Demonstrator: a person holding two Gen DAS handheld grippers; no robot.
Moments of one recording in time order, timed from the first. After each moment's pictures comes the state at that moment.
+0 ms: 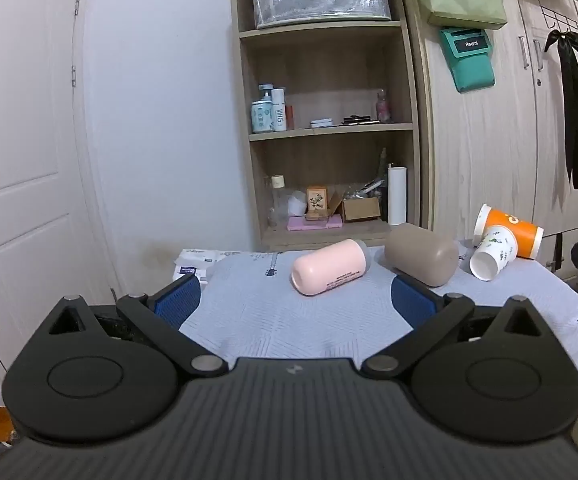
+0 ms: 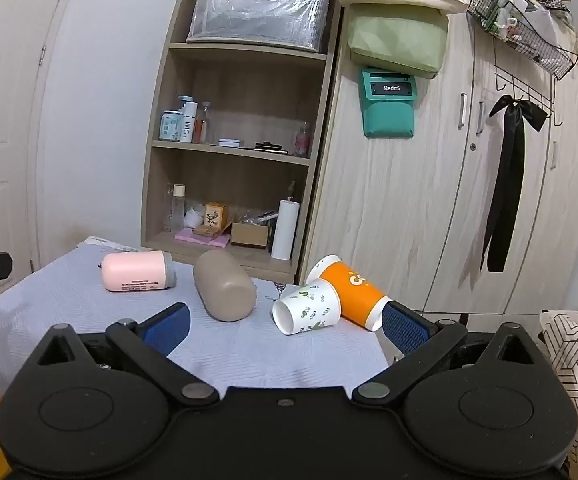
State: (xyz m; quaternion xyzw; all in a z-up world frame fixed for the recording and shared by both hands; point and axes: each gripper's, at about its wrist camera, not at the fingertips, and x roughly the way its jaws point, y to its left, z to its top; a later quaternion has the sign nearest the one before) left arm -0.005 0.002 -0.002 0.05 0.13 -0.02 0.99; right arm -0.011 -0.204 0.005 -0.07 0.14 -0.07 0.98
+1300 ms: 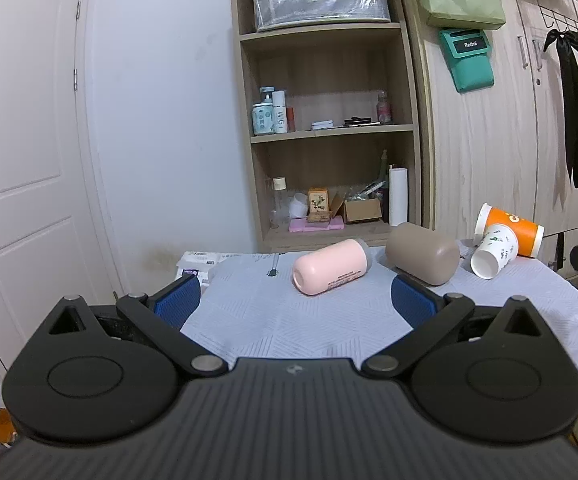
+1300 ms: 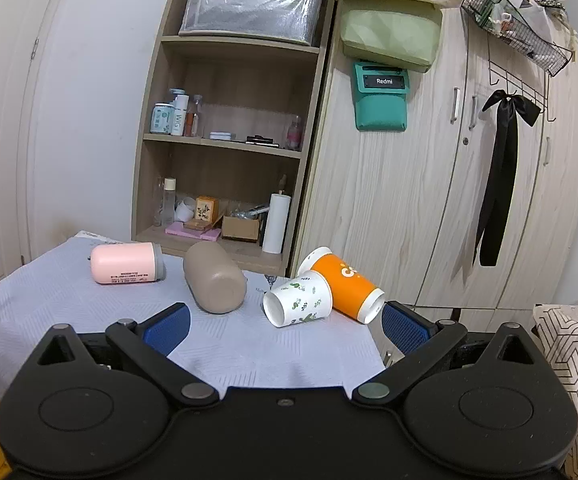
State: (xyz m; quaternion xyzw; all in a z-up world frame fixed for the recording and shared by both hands) left arm -0.012 0.006 -0.002 0.06 0.12 -0.02 0.99; right arm -0.010 -0.205 0.000 -0.07 0.15 -0.08 0.98
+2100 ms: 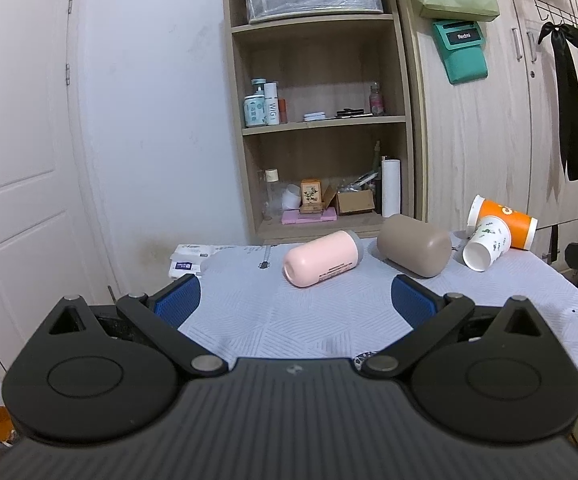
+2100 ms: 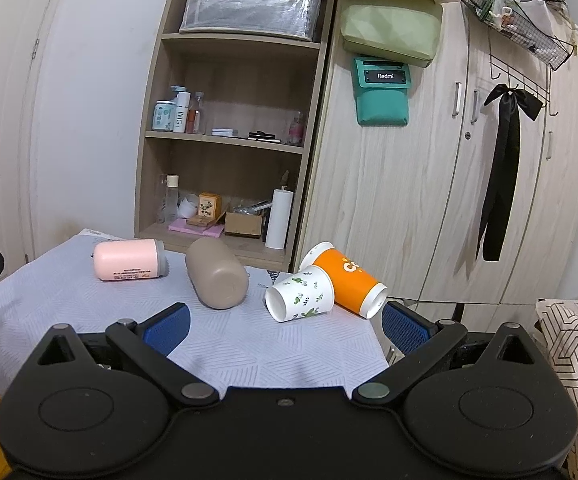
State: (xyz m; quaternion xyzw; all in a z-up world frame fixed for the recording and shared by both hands) left arm -0.011 0.000 -0.005 0.06 0.14 -0.03 0.99; right arm -0.010 -0.207 0.000 -0.06 0.16 -0.08 0.98
